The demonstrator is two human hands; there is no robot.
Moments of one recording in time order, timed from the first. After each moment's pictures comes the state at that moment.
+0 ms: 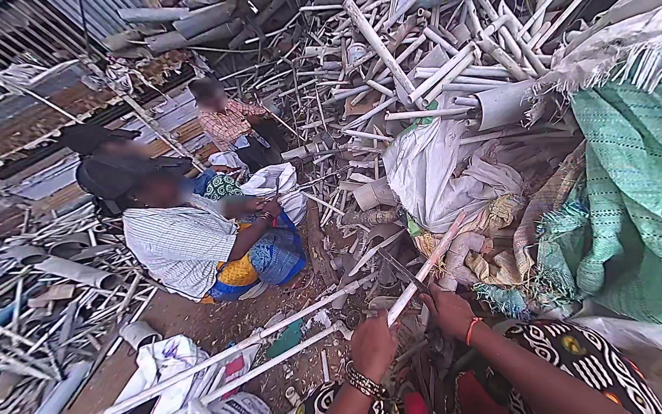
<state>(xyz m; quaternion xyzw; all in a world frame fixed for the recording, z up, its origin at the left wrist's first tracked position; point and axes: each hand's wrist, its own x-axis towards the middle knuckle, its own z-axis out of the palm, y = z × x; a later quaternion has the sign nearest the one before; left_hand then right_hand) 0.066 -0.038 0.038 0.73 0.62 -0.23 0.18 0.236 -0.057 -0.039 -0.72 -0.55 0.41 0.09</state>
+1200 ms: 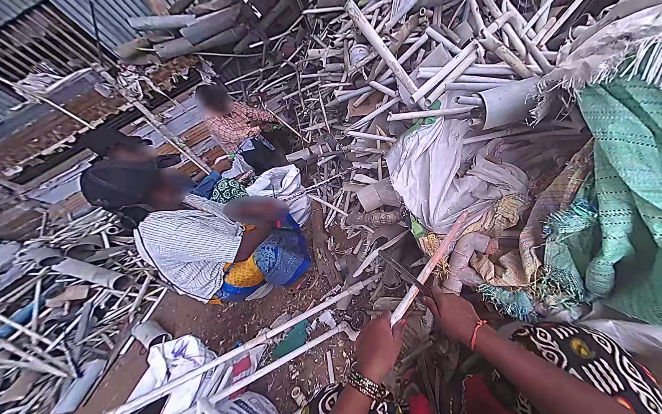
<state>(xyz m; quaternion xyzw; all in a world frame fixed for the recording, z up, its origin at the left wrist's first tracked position) 0.060 -0.031 0.034 0.72 0.61 -0.20 0.24 0.237 -0.056 -0.029 -0.72 -0.57 0.39 0.07</state>
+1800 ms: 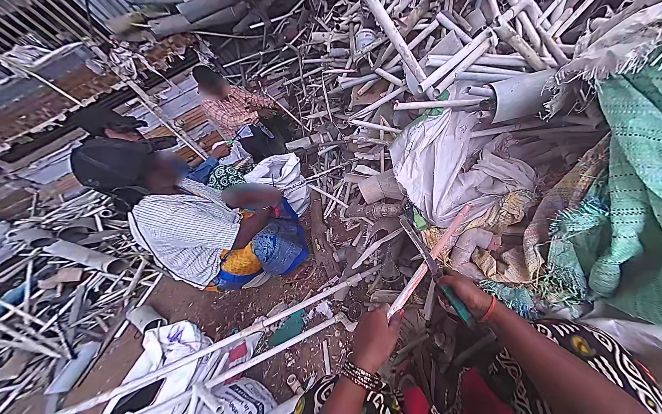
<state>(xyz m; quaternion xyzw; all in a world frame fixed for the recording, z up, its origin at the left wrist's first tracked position) 0.047 -0.027 0.035 0.72 0.61 -0.15 0.30 0.261 -0.046 -0.061 -0.52 -0.24 0.67 0.46</state>
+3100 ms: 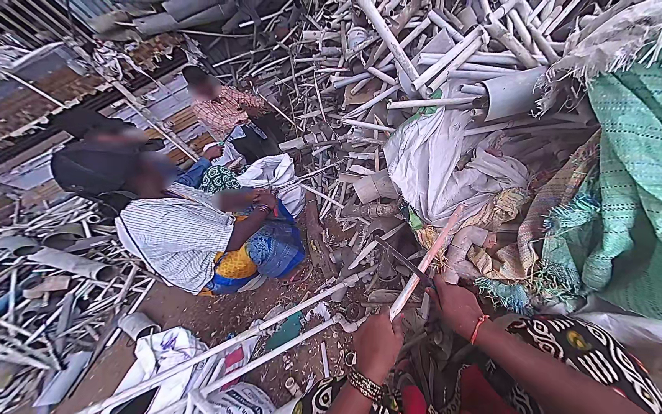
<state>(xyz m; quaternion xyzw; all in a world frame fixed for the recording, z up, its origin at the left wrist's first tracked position) 0.064 -0.043 0.041 0.72 0.63 -0.20 0.21 0.233 -0.064 -0.026 -0.75 -0.57 0.35 0.06</state>
